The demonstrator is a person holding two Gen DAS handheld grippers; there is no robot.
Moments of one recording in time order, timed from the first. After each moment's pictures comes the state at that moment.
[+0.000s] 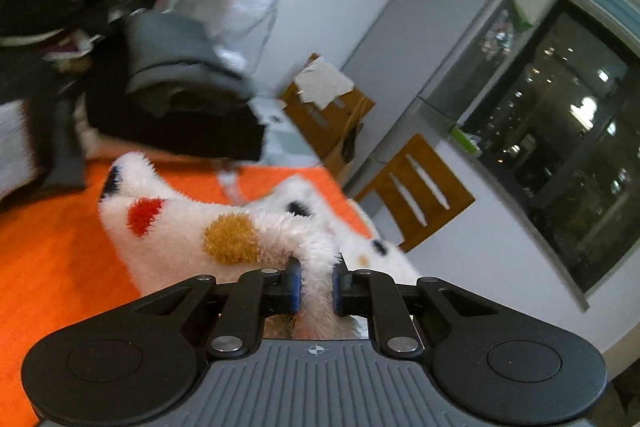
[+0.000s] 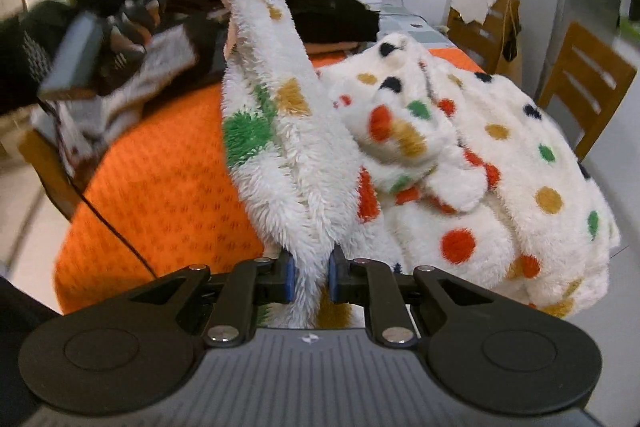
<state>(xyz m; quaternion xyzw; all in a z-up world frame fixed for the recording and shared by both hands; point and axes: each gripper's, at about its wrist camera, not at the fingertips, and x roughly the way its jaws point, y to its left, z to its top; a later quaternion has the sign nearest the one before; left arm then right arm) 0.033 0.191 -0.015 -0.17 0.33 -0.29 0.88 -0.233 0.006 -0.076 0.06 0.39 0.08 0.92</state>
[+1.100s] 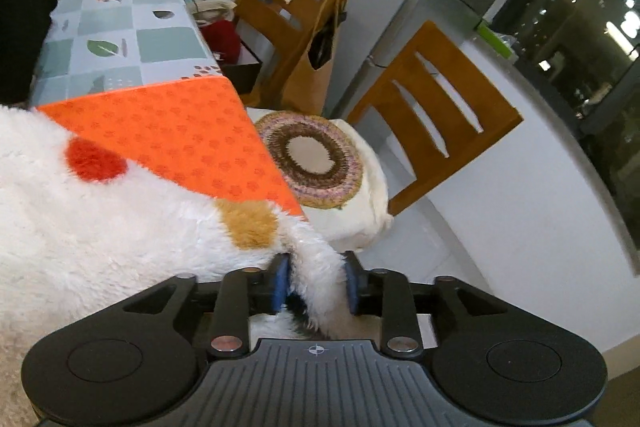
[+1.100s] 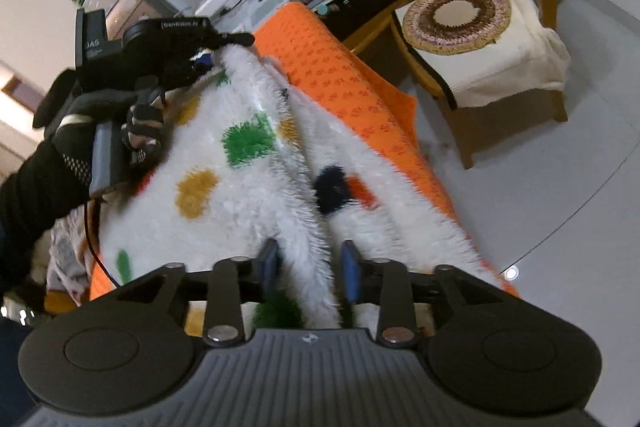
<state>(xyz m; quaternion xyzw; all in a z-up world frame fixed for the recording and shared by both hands) 0.183 -0.149 -0.127 -0.11 0.45 -0.29 0.84 -0.112 -0.390 -0.184 0.31 0.44 0.10 0.84</state>
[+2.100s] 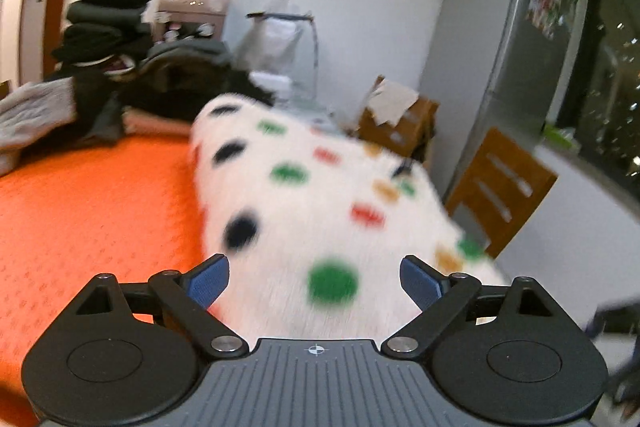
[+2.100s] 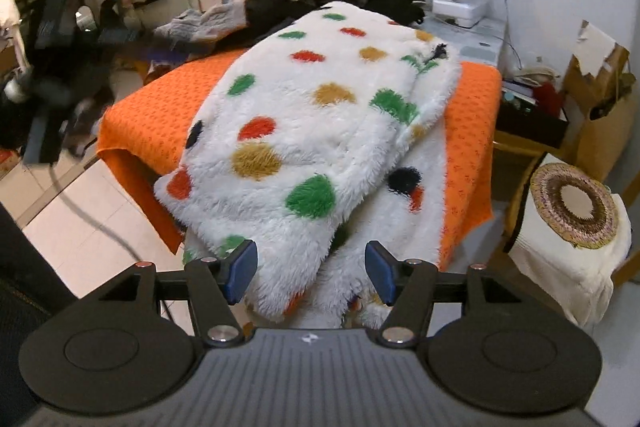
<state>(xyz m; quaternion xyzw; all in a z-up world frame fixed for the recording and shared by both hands) -0.183 -0.057 -0.089 -0.08 0.27 -0.05 0.96 -0.184 -0.406 -0.126 -0.07 0.36 0.39 0.85</state>
